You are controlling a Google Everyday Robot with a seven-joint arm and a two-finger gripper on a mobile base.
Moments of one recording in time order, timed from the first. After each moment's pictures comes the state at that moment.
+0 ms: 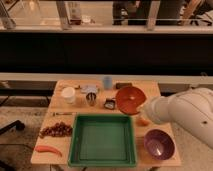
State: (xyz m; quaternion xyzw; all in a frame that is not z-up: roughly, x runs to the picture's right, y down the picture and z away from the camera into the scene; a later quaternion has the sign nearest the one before) arm 0.180 0.100 0.592 -0.05 -0.15 -0.25 0.96
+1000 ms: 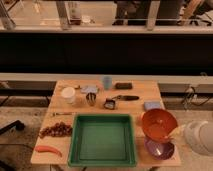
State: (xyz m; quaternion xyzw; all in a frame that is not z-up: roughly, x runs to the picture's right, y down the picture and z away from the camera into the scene) arm 0.265 0.178 0.530 -0.12 -0.17 -0.29 0.93
